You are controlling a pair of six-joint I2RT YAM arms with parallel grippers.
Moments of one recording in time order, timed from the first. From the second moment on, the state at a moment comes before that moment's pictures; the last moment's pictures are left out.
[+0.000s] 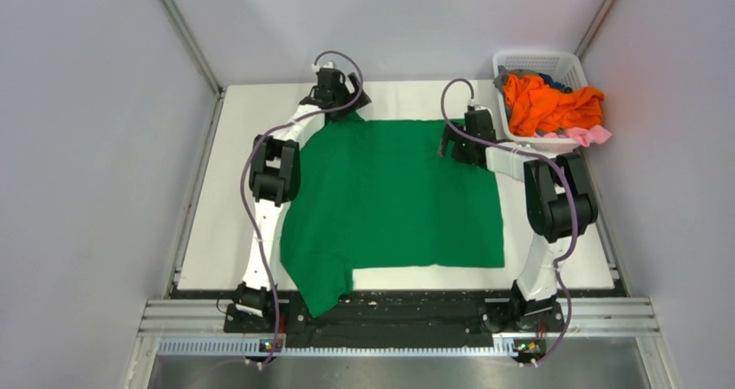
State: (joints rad) left arm -0.26 2.51 2.12 -0.23 0.09 -0.66; right arm 0.23 1.88 1.12 -0.03 0.05 0.40
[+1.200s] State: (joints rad) left arm -0.28 1.83 1.75 -0.15 0.01 -0.49; right arm 0.23 1.81 1.17 -0.15 0.09 0.38
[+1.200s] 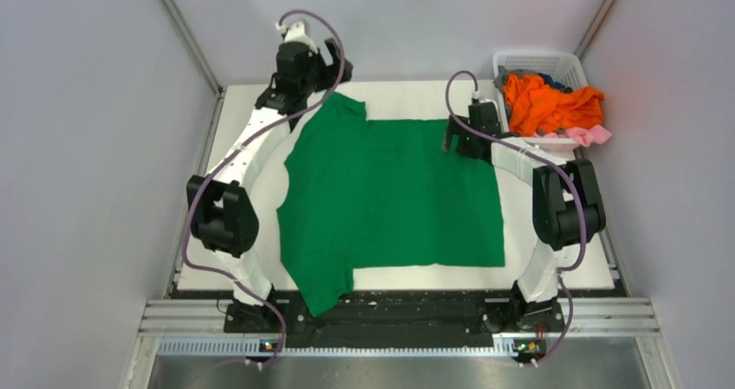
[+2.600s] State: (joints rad) left arm -0.10 2.66 2.46 -0.52 0.20 -0.59; right arm 0.19 2.23 1.68 -0.23 0.10 0.33
